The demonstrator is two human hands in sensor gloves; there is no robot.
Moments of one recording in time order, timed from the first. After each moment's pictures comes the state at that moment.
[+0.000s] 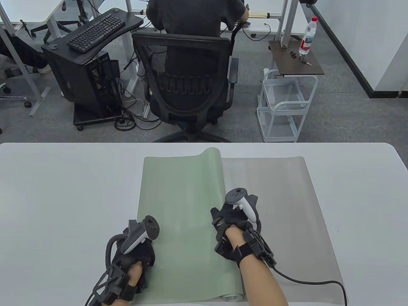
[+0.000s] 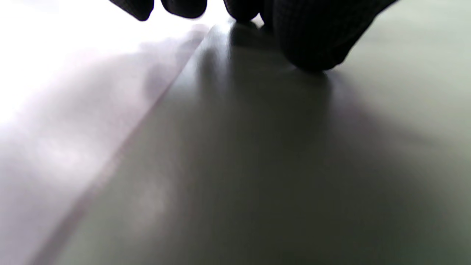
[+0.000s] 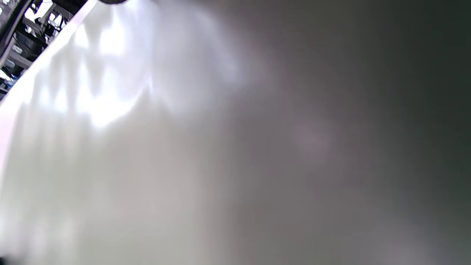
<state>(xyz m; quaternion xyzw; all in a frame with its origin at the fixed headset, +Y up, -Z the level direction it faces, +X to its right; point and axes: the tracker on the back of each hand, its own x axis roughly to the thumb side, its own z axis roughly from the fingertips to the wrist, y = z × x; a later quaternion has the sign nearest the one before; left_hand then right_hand) -0.209 -0.773 -0.358 -0.24 0.06 -0.02 0.97 0.090 -0.772 -0.427 -0.13 0.34 0.85 0.38</state>
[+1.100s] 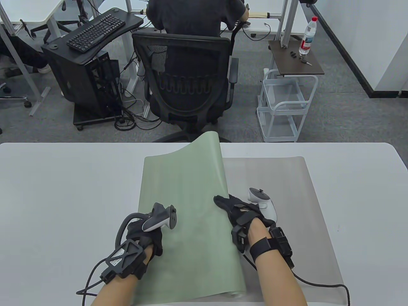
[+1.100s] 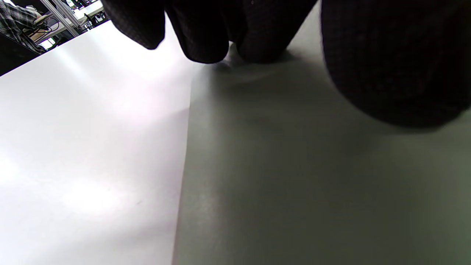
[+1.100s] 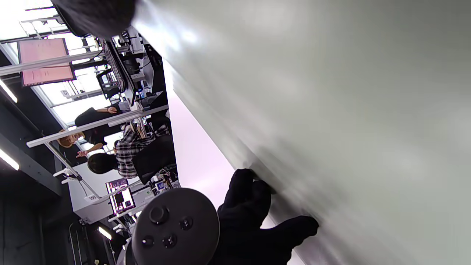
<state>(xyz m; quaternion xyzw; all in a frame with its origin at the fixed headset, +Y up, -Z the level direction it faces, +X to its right) -0.172 -0.765 -0.395 -0.28 0.00 -0.17 0.95 0.117 -0.779 -0.432 -0.03 0.41 0.60 0.69</state>
